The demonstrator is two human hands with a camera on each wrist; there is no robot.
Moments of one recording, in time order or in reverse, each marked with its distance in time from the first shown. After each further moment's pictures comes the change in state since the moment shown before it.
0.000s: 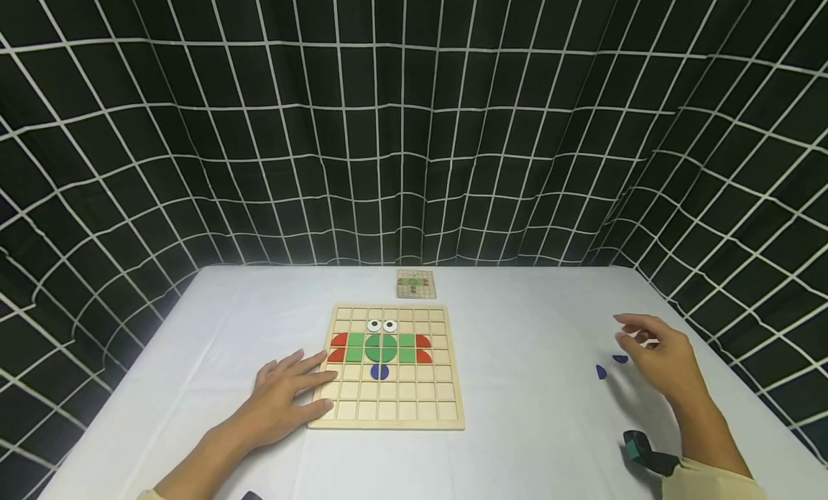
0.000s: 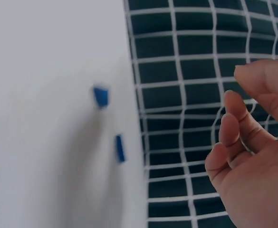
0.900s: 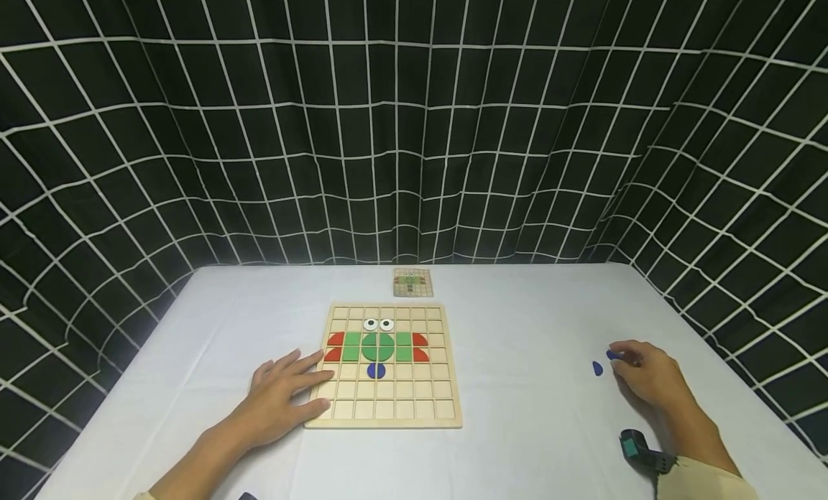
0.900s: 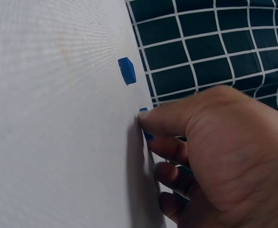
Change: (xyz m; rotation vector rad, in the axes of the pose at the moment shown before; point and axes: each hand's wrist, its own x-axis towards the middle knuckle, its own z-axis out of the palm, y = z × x) left_hand 0.001 0.001 -0.001 -0.005 0.000 0.007; right_hand -0.006 0.051 0.014 -0.155 -0.287 0.143
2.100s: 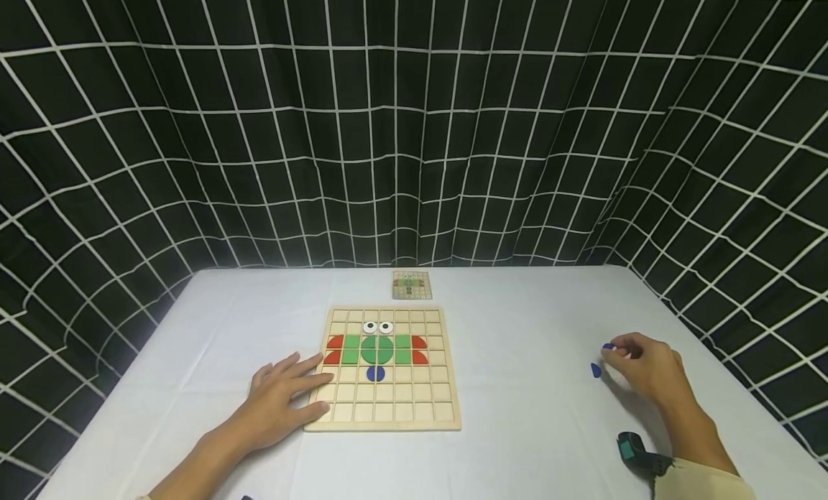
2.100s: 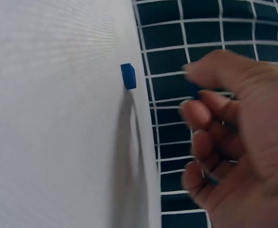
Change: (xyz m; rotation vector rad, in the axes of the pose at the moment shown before) left_hand -0.001 -0.001 0.001 0.008 0.006 0.001; right_hand -0.002 -0.023 -0.010 0.035 0.145 0.035
